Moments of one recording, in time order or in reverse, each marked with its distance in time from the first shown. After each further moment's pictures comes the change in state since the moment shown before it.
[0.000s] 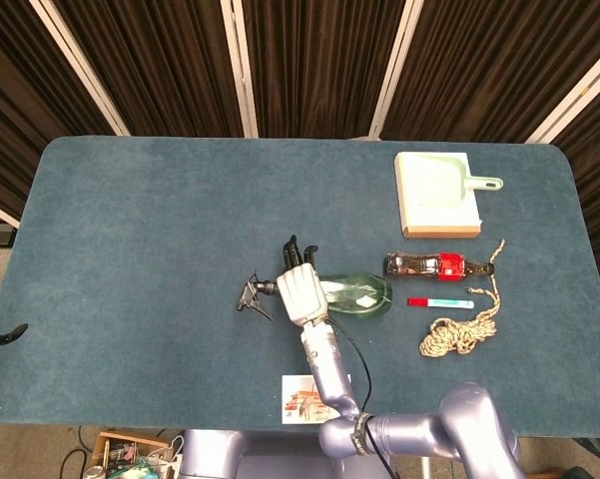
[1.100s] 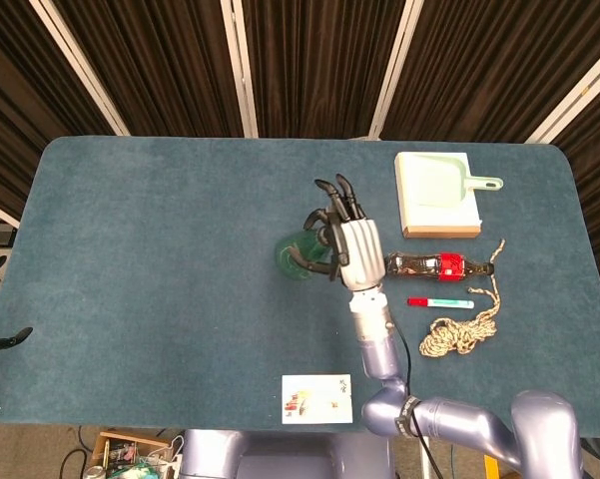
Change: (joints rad) left arm 0.003 0.004 0.010 -0.011 0.024 0.005 -0.008; right arm -0.210 0.193 0.185 -0.072 -0.429 0.099 1.314
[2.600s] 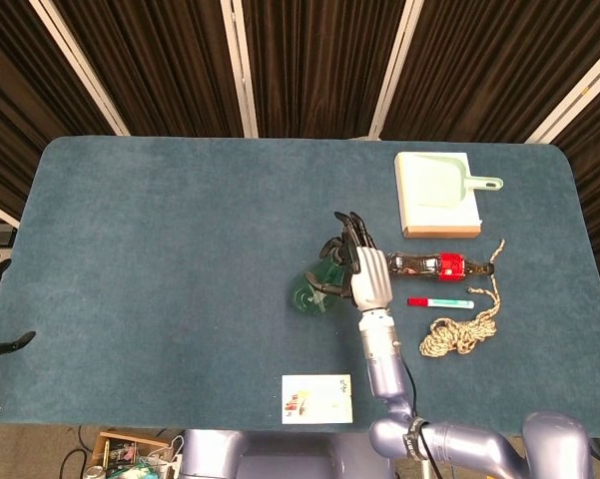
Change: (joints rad) left arm 0.010 0.015 0.018 -0.017 0.046 0.022 -0.018; right arm -0.133 -0.024 -0.057 -0.091 0.116 -0.089 -0.073
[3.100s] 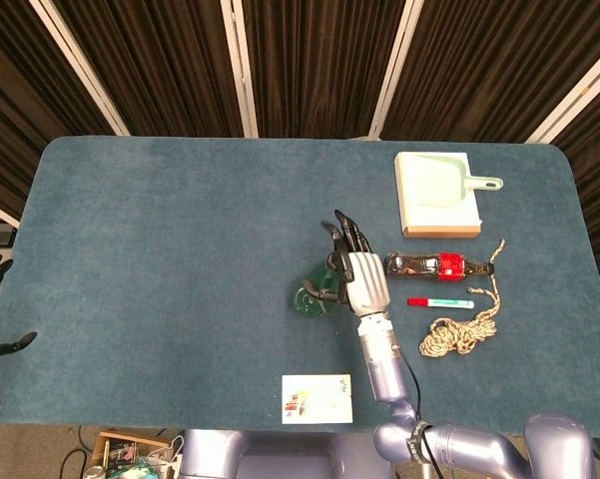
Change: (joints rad) left arm 0.000 0.002 0.005 -0.005 0.012 0.002 0.000; right arm -0.013 0.019 -0.028 -0.015 -0.056 -0.009 -0.032
